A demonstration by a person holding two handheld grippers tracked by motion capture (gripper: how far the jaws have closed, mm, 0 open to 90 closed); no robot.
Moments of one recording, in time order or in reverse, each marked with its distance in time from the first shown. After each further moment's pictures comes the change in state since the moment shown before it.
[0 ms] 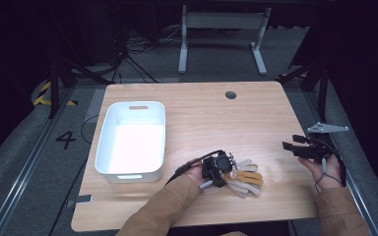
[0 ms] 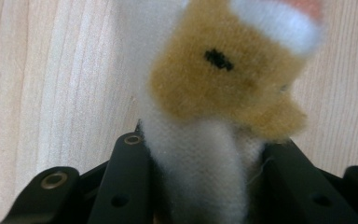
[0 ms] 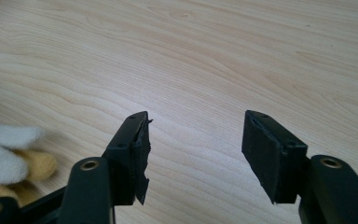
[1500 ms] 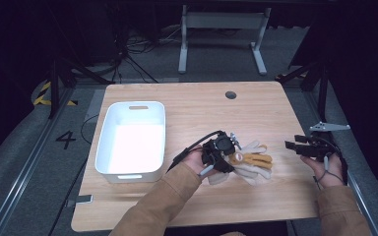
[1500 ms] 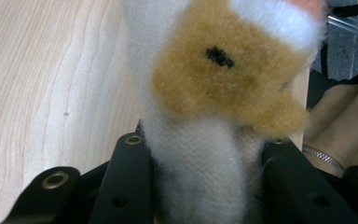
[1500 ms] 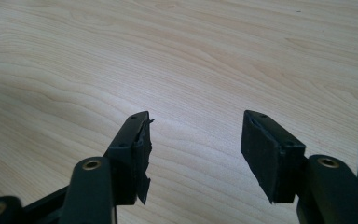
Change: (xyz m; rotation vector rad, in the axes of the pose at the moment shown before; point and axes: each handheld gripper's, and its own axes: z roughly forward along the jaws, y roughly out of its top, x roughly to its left) left arm 0.003 0.022 -0.074 -0.144 -0.048 -0.061; right arm -0.018 -0.005 0.006 0.021 0.006 0.041
